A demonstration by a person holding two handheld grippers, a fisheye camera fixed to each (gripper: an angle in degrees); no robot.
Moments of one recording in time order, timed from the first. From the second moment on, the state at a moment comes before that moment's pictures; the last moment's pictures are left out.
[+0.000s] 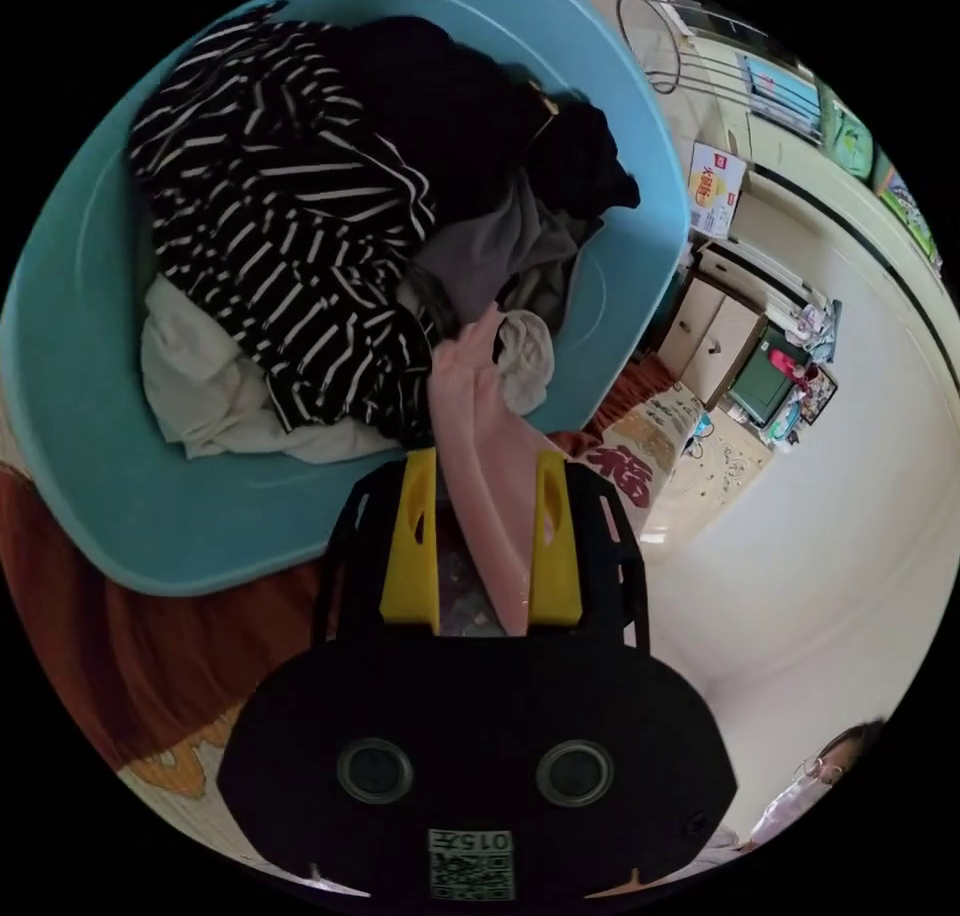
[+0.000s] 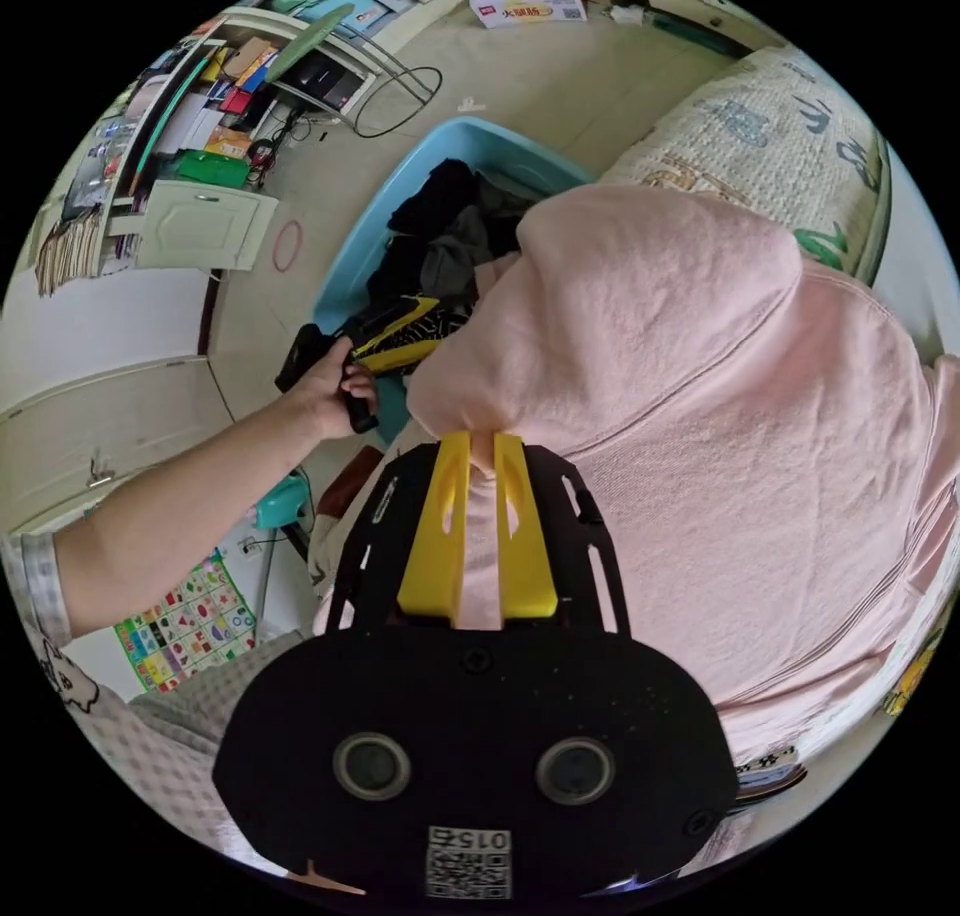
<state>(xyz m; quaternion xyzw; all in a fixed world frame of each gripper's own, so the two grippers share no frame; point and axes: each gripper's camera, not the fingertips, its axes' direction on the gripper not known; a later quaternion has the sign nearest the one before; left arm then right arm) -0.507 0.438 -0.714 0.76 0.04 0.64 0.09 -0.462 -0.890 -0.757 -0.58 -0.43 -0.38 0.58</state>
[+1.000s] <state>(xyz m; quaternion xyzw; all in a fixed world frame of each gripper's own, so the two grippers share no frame) -0.418 0.062 -0.572 0.67 -0.57 0.48 0.01 0.012 -0.850 -0.696 -0.60 -0.36 0.13 0.70</state>
